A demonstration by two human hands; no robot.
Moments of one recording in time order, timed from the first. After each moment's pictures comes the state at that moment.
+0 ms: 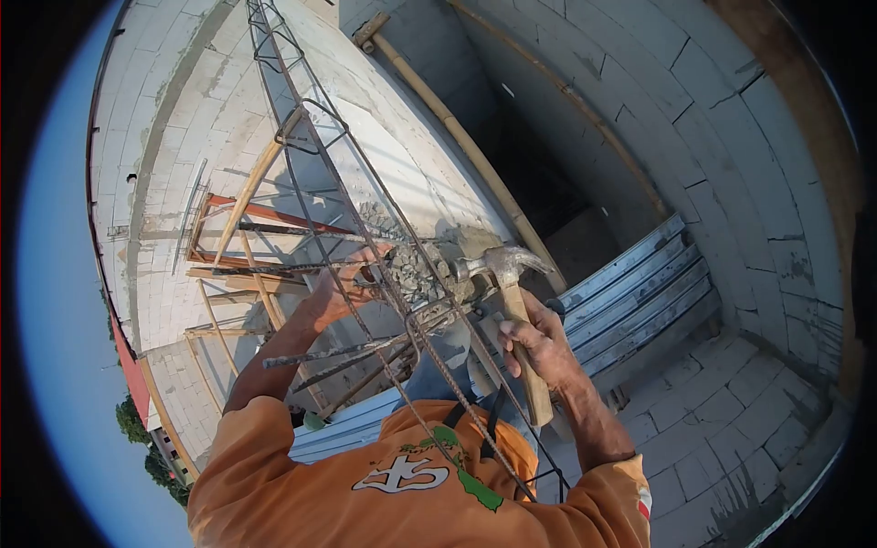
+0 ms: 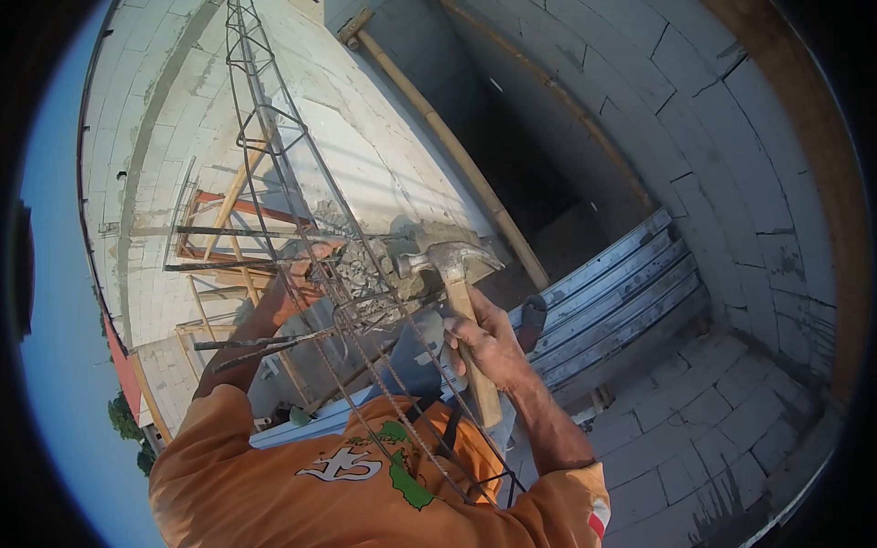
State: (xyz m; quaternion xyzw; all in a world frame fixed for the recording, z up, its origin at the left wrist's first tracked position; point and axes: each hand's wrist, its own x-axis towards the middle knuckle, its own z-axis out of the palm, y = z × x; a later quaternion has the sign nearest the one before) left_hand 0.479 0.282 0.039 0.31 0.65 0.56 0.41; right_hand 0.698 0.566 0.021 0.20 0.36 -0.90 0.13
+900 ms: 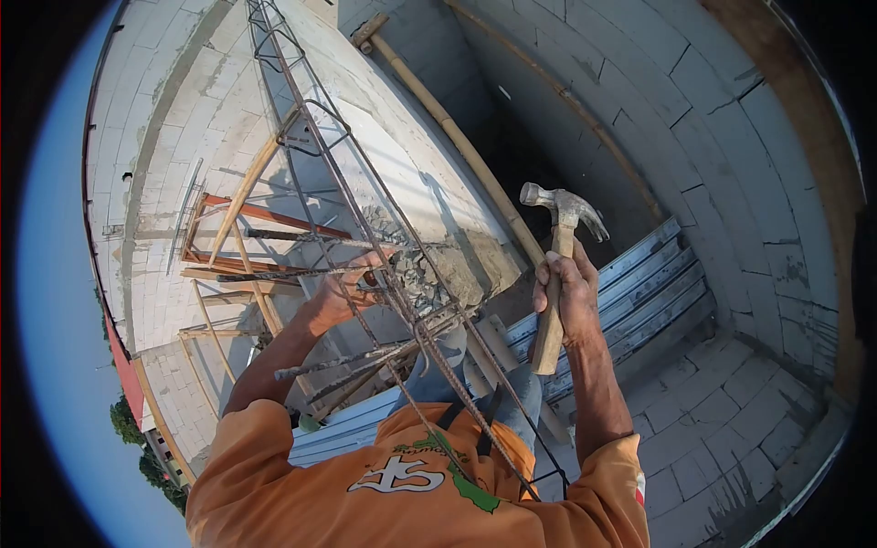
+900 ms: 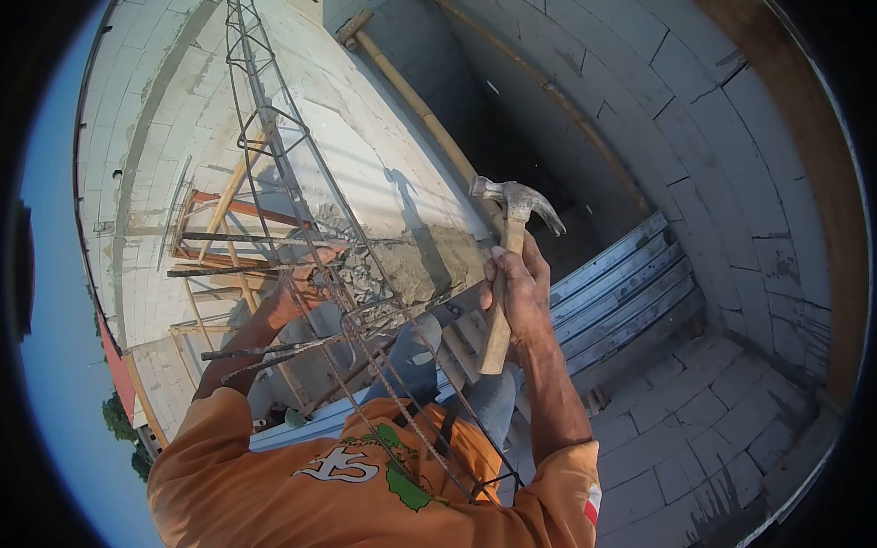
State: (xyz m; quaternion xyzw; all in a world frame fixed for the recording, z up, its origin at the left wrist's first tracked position) left_hand 0.473 0.253 0.009 0.20 0.67 0.57 0.43; right_hand 0.654 0.596 0.018 0.30 0.35 -0.89 -0.04
